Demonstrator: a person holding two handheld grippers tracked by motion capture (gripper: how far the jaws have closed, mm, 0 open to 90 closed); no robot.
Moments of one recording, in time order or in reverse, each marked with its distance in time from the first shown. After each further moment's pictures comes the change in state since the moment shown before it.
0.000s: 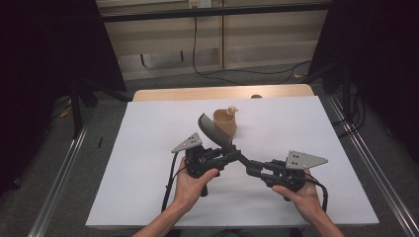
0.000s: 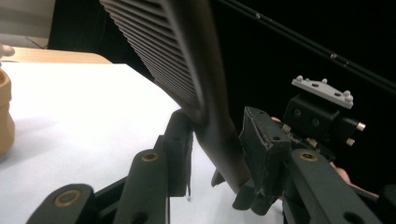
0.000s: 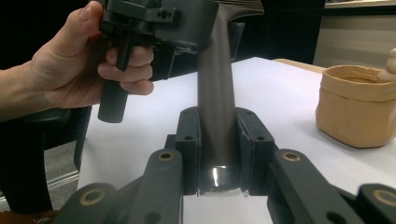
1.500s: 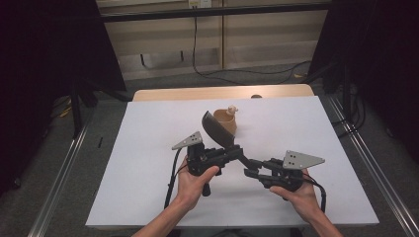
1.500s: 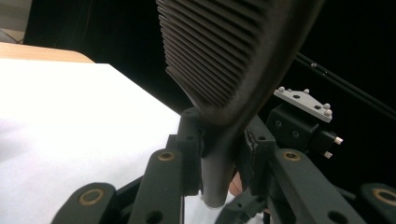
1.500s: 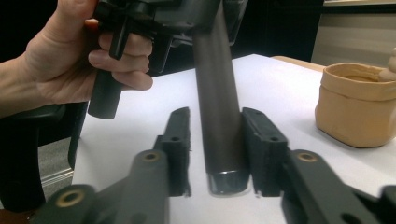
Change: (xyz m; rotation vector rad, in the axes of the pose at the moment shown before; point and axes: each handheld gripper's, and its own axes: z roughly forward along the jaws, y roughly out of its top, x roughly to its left) left arm -0.001 0.004 0.004 -0.011 -0.061 -0.043; right arm 0.001 0.000 0.005 0.016 -0.011 -0.014
